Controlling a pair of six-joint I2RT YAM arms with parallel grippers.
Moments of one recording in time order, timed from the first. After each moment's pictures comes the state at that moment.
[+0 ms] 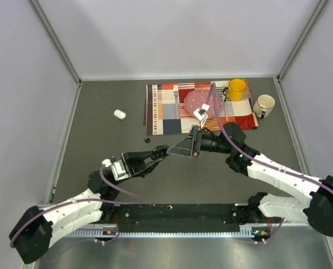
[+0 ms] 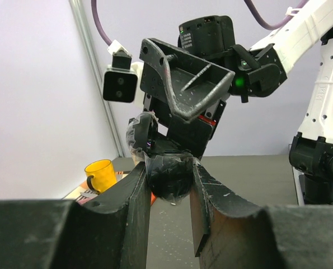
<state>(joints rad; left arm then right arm) -0.76 0.74 0.09 1.30 0.46 -0.07 0.79 1.11 0.71 0.45 -0.63 1.03</state>
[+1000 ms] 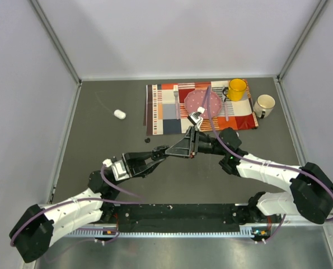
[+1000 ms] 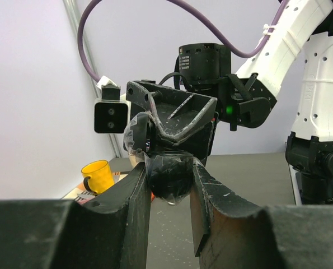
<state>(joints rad) -0.76 0.77 0.10 1.31 0.48 -0.07 0.79 1.25 0.60 0.88 -0.68 1.35</state>
